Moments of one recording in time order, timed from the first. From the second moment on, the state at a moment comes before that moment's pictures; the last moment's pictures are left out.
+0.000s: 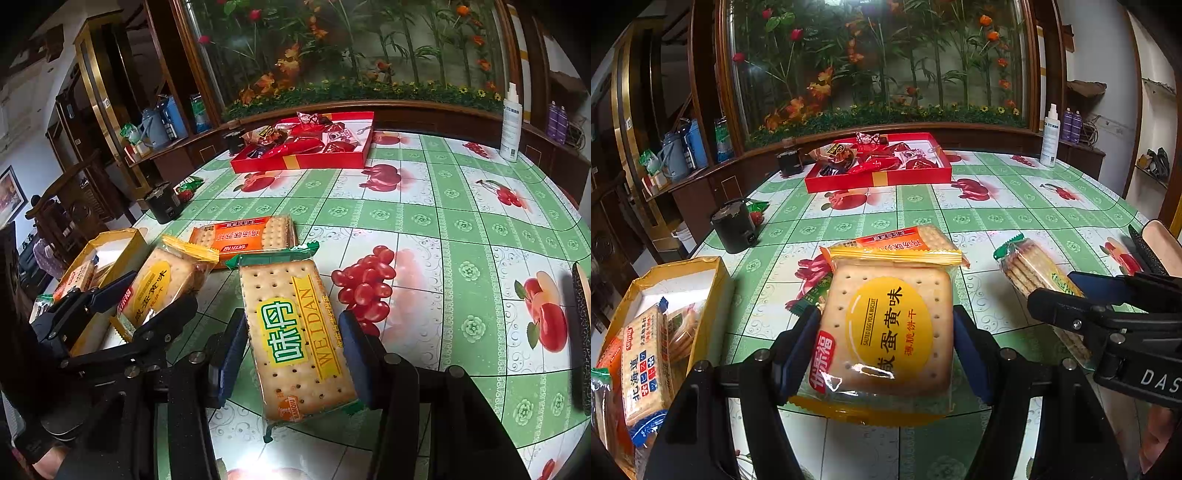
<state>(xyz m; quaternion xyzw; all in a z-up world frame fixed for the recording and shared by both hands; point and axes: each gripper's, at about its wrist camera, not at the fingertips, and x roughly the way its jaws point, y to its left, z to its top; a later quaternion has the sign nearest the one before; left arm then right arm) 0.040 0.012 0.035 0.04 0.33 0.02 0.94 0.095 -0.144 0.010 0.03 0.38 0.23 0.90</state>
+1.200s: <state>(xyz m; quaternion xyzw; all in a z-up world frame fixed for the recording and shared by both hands) 0.042 0.021 0.040 0.04 0.31 0.03 0.95 0.092 -0.141 0.020 0.04 0.37 0.24 0.90</state>
